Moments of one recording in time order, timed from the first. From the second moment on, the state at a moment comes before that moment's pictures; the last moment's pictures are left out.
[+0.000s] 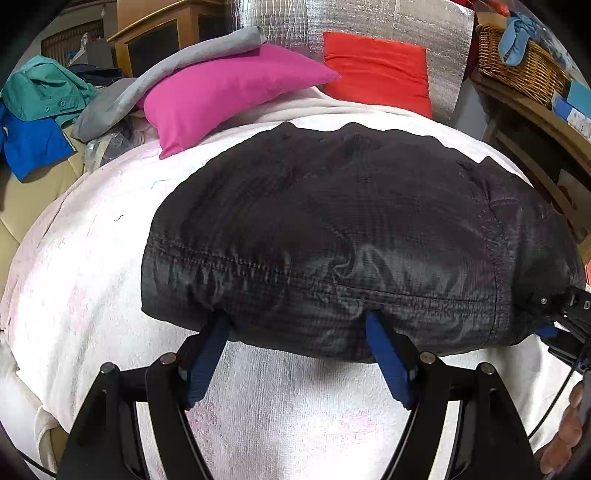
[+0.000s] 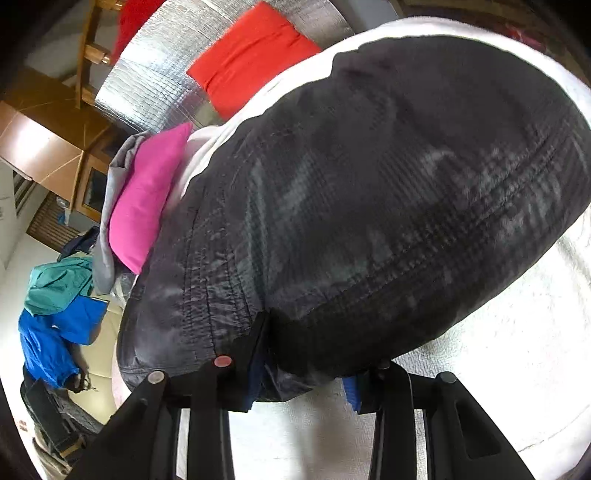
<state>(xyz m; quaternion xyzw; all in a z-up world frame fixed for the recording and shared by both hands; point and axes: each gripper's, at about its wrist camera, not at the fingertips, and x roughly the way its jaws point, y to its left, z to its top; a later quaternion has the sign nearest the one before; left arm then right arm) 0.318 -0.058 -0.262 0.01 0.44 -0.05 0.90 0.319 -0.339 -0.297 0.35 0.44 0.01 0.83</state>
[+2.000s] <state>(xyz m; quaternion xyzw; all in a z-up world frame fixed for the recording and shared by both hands) 0.056 -0.006 -0.020 0.07 0.15 0.03 0.99 0.023 -0.224 -0.038 0.01 0.21 -0.09 0.97</state>
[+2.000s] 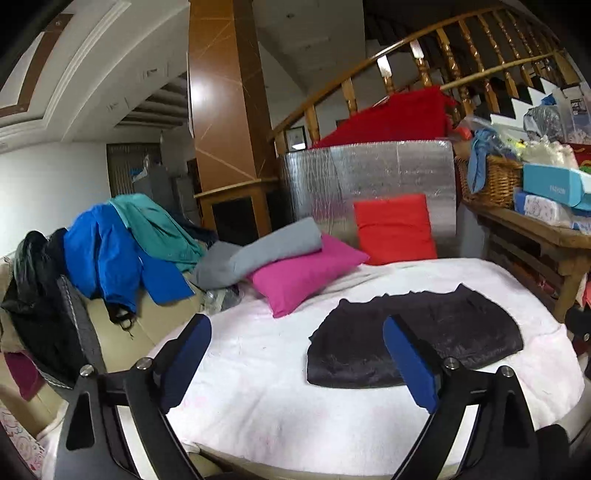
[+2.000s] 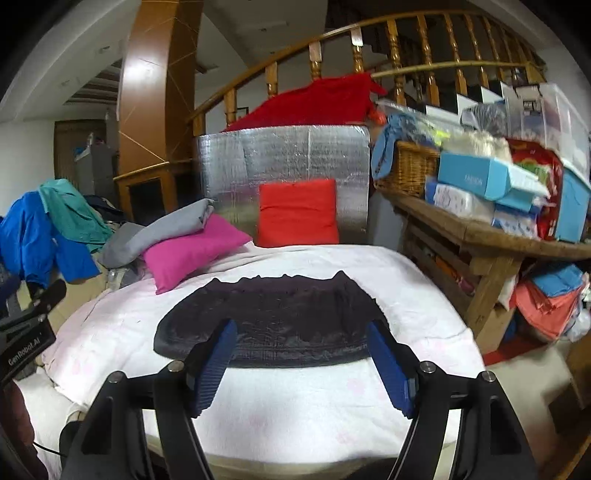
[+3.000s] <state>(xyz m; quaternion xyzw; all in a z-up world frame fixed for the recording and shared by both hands) -0.011 0.004 0.016 0.07 0.12 0.01 0.99 -0.026 -0.187 -0.013 0.00 0.18 -0.10 0.98</state>
